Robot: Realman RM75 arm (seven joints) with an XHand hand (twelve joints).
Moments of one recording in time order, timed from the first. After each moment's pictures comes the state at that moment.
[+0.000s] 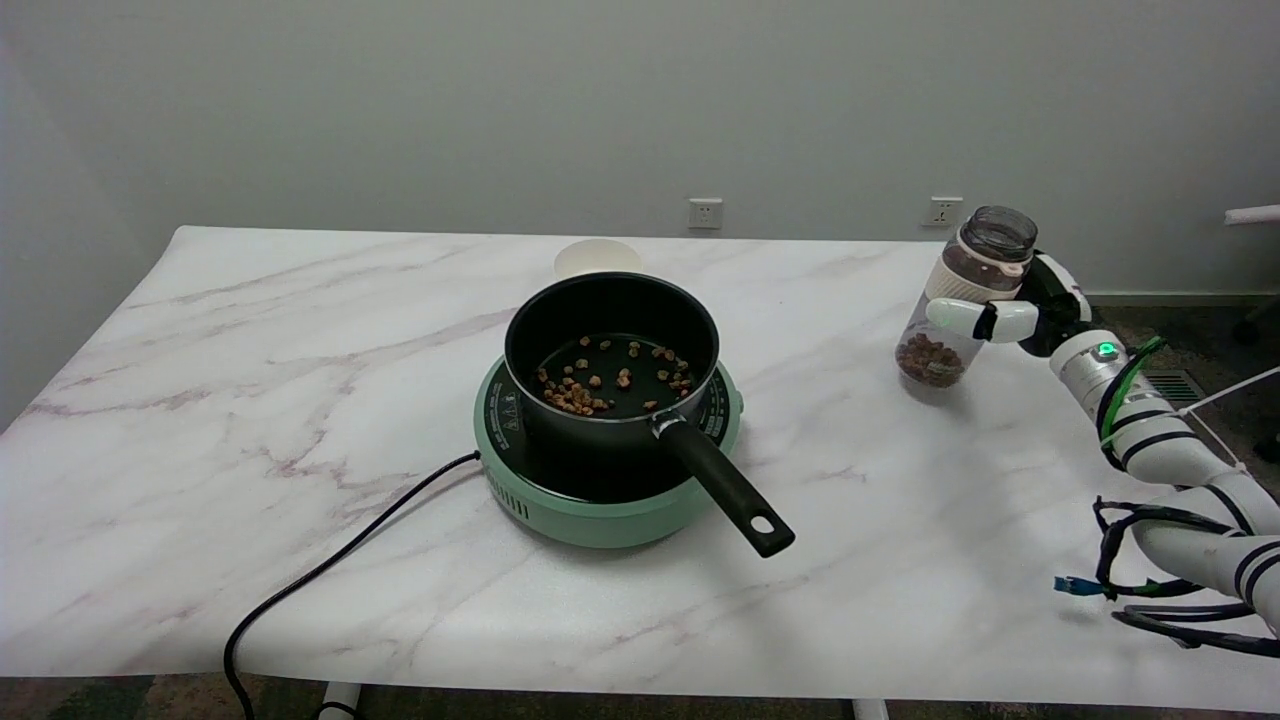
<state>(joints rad) 0.11 -0.84 -1.53 0.74 0.23 0.60 1.95</state>
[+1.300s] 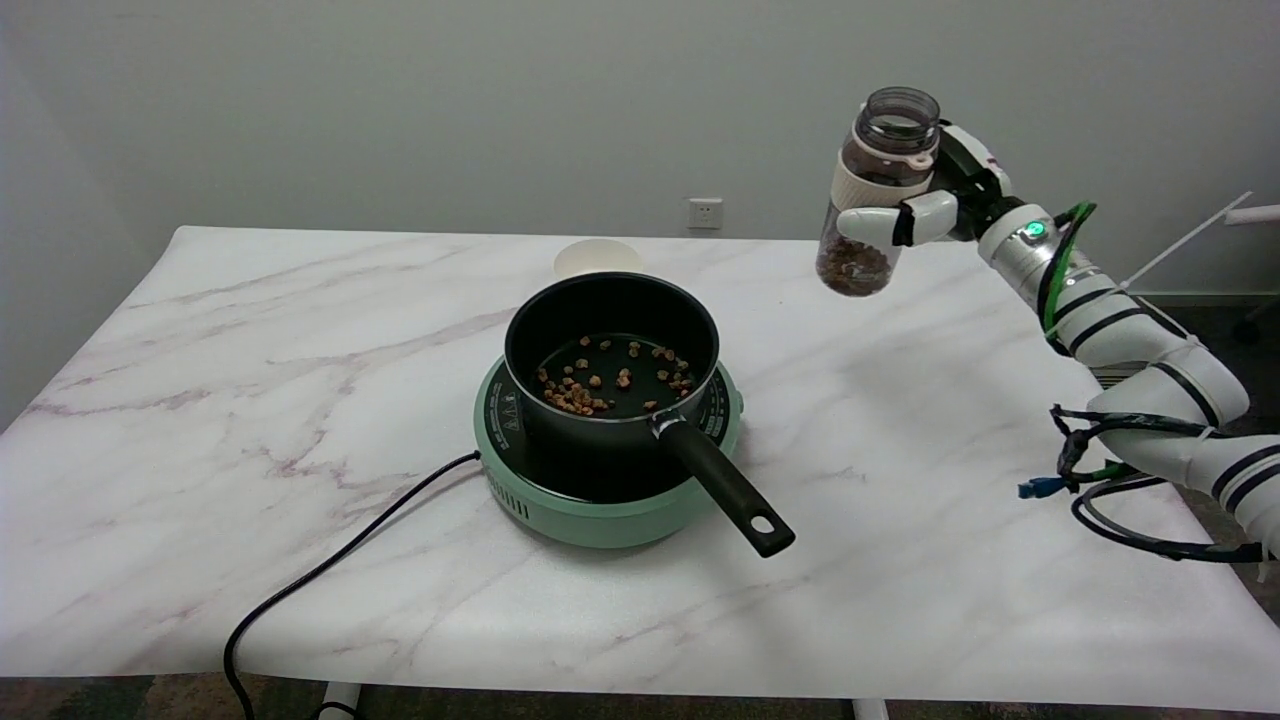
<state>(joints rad) 0.21 -0.76 -1.63 1.15 0.13 0.38 1.94</state>
